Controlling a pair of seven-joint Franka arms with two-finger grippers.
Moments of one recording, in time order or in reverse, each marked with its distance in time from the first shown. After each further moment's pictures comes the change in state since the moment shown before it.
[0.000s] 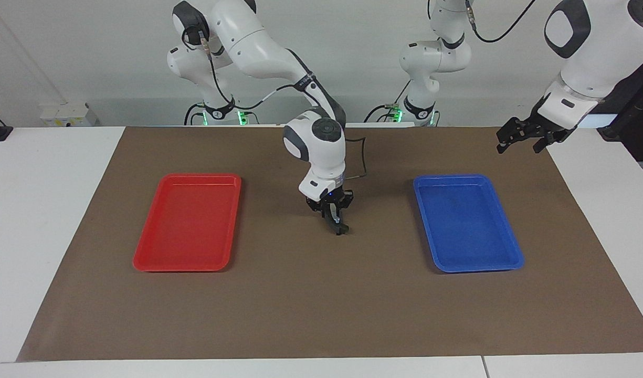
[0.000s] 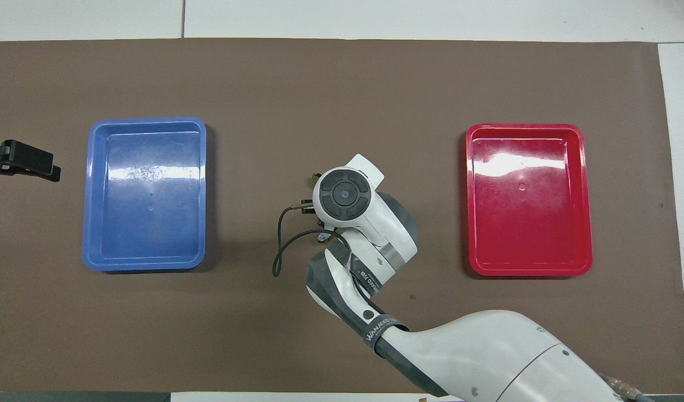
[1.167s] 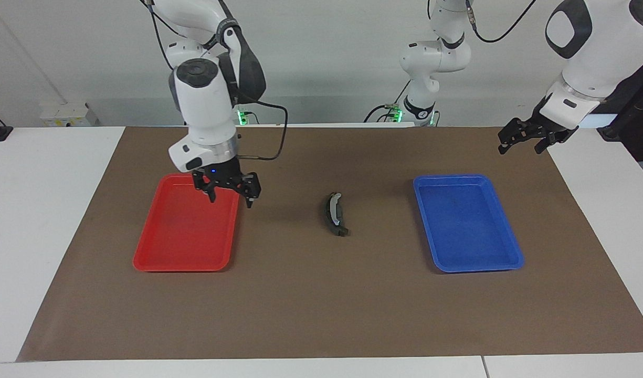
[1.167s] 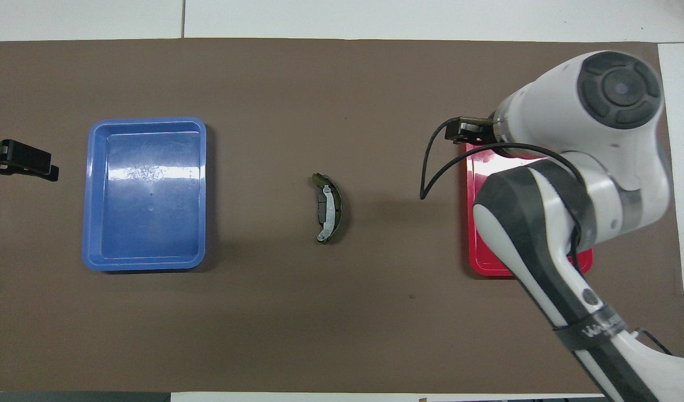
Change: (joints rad) left arm 0.006 0.000 0.000 -0.002 0.000 0.001 0.000; right arm -0.429 -0.374 -0.013 0.016 -0.003 -0.342 -0.213
